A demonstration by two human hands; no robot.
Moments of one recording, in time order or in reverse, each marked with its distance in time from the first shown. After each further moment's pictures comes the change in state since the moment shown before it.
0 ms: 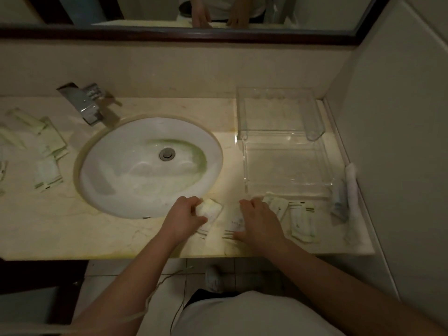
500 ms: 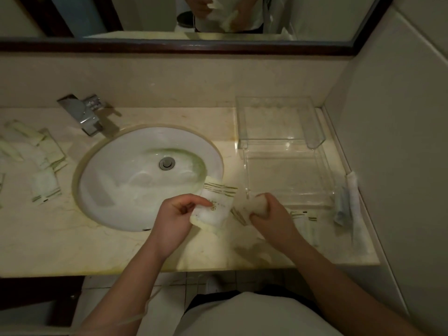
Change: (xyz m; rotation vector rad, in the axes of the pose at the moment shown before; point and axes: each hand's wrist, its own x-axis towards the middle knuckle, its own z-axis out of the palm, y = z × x) left_hand -0.033 0.054 -0.050 -0.772 0.086 0.196; right_hand -0.002 0.006 -0.050 0.839 0.109 0.209
